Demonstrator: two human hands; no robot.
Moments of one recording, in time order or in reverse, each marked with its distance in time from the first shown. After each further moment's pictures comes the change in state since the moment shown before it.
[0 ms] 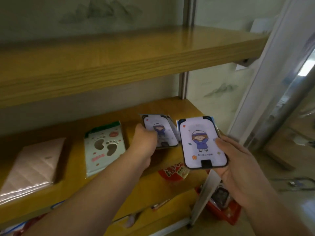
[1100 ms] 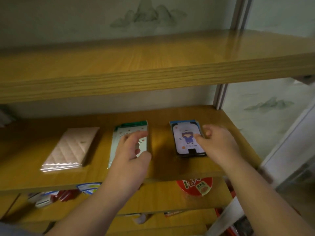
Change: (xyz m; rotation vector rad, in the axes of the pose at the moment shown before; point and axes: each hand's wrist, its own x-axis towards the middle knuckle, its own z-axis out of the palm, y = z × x) left_hand -0.072 -0.015 -0.079 0.238 0.156 0.318; right_hand 0.120 0.027 0.070 -1.317 -0.172 -0.459
